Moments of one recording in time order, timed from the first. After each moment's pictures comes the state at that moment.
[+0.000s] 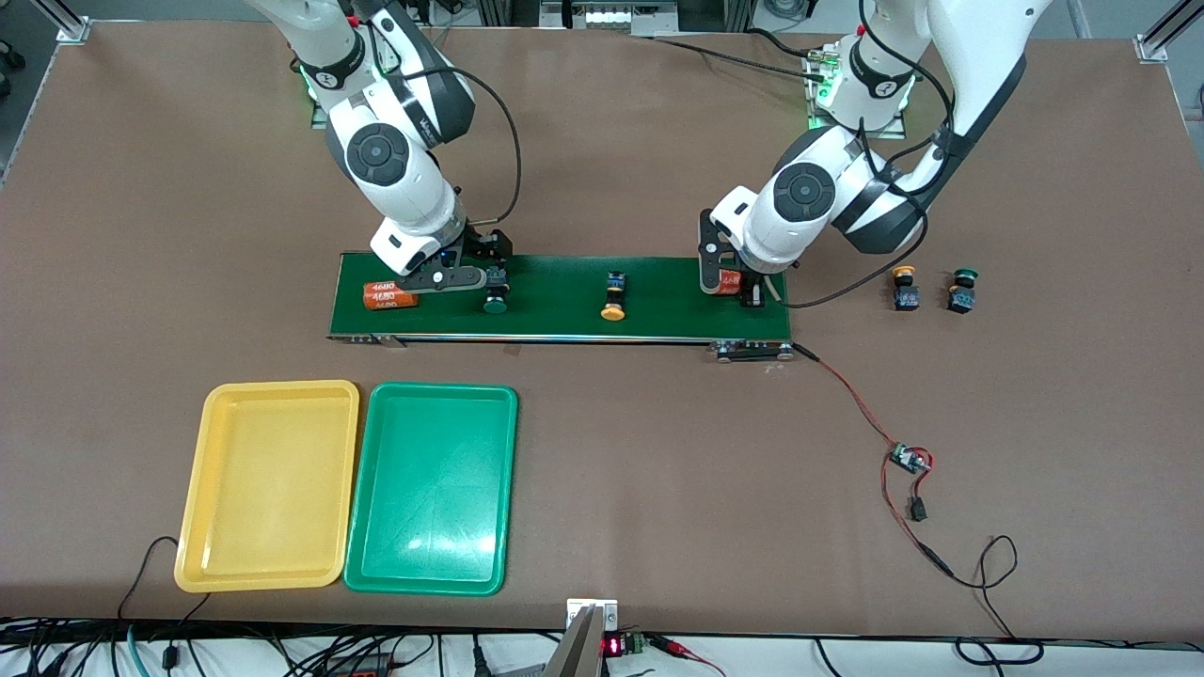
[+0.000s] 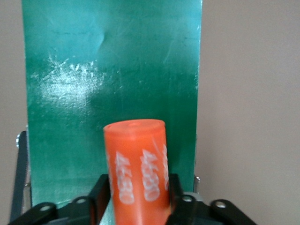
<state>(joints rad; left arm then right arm) 0.27 0.40 -0.82 -2.16 0.29 2.32 0.79 0.21 0.23 0.37 -2.19 0.03 2.39 0.50</state>
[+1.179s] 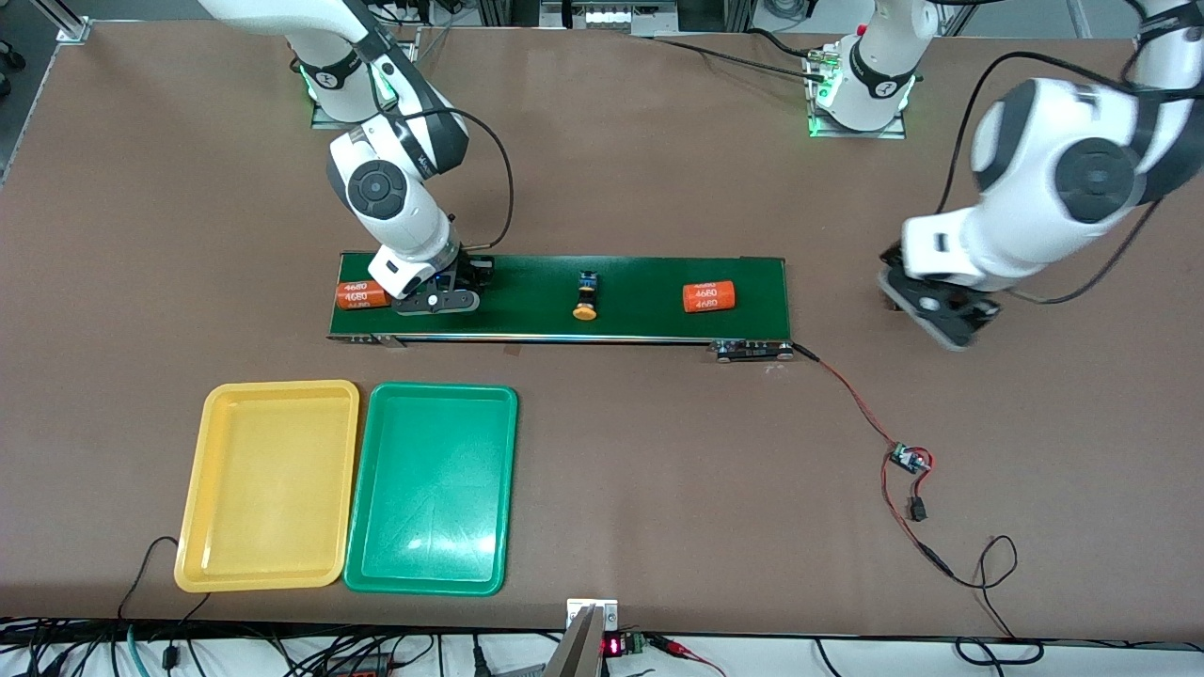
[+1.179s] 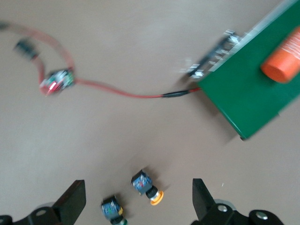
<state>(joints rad) 0.18 0.10 -0.31 -1.93 0.05 1.92 0.47 0.17 0.32 0.36 -2.19 -0.04 2.46 0.50</state>
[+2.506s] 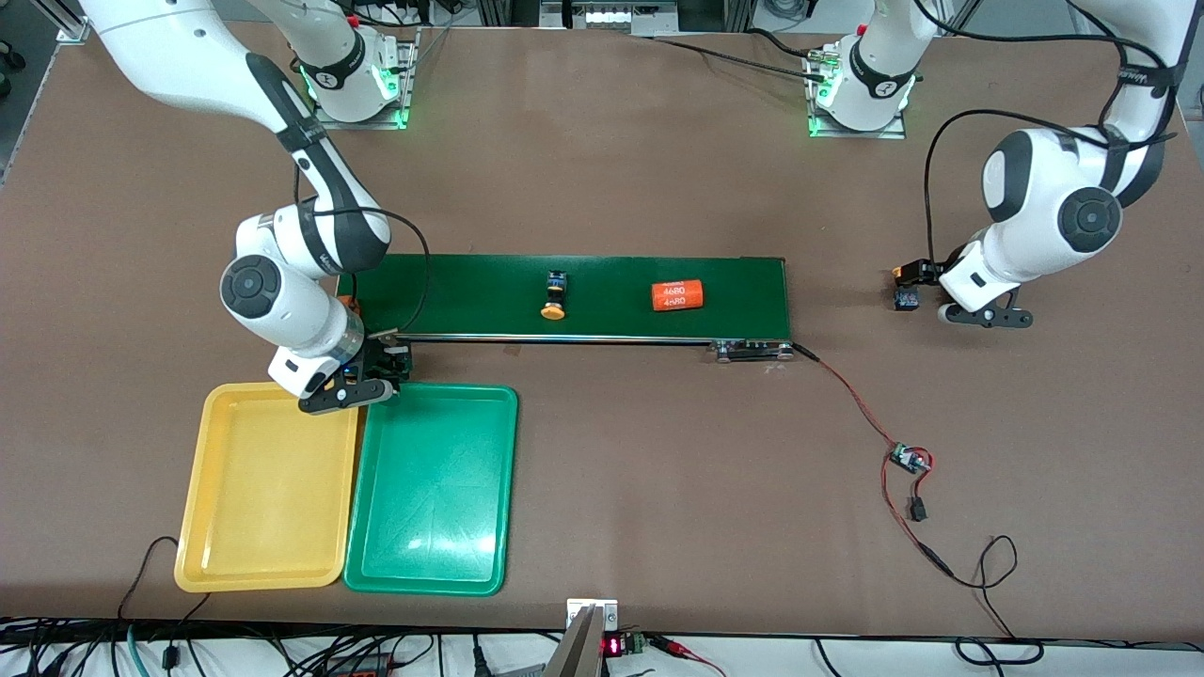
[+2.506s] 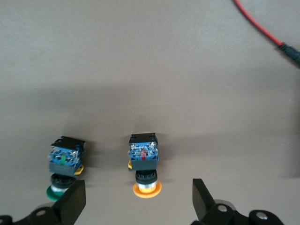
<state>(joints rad) 0.14 0.15 -0.08 -2.35 0.04 2.31 0.09 0.05 0.52 0.22 -1.87 -0.05 2.44 0.07</state>
